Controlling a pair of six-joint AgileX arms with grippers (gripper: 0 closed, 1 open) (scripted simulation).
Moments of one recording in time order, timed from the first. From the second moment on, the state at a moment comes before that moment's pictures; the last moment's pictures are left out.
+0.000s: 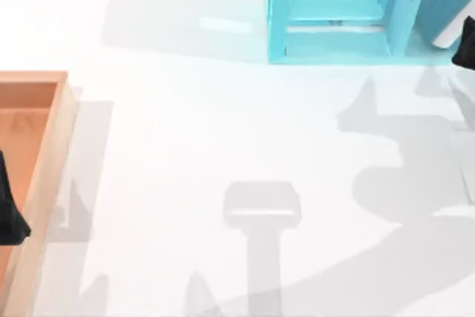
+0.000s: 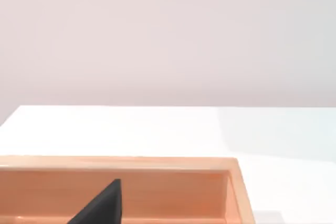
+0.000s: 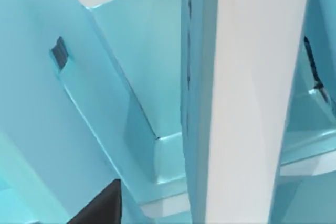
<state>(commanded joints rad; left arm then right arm) 0.00 0.00 0.00 0.00 0.00 0.00 -0.10 2.12 0.80 1.20 -0.14 0.39</state>
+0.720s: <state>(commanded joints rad) 0.00 0.00 0.00 0.00 0.00 0.00 -0.07 2.37 1.26 0.99 -0.10 0.39</state>
